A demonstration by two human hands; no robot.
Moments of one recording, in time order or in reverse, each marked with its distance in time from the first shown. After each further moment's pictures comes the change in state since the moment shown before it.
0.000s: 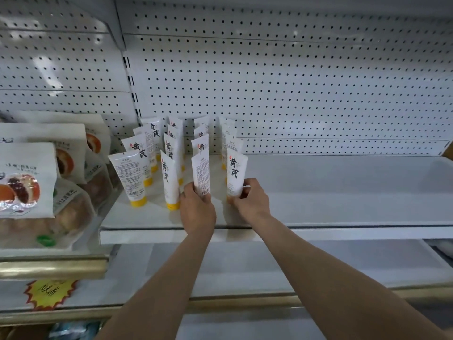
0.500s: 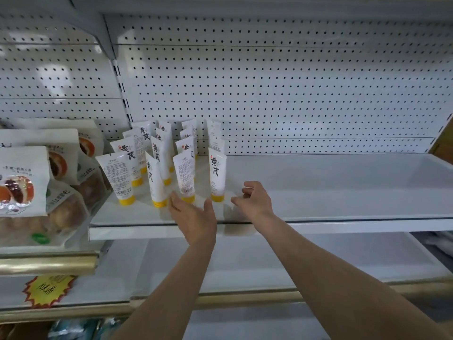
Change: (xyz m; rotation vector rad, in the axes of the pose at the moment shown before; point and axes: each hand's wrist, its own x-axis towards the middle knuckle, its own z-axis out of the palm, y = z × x) left_hand -0.058 0.017 0.020 -0.098 0.155 -0.065; right_hand -0.011 0.020 -0.050 0.161 -0.049 0.088
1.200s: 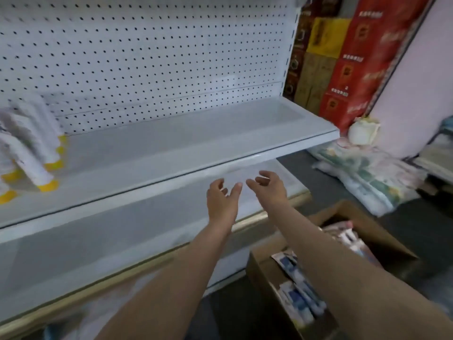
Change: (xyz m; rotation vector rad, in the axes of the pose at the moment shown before) left_hand -0.316 0.096 0.185 -0.179 -0.827 -0.075; right_hand -0.085 0.177 -0.337 0.084 0.438 0.179
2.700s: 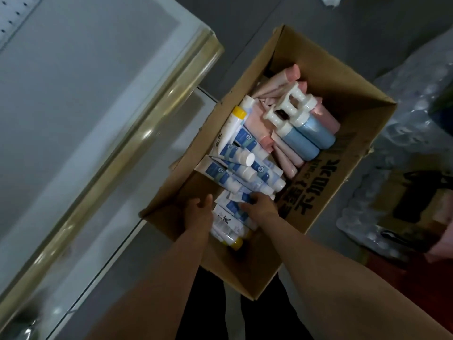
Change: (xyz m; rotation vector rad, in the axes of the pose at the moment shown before) left_hand -0.022 -0.331 0.241 0.751 -0.487 -0.855; right_hand 0.034 0.429 -0.111 -0.187 -0.153 1.083
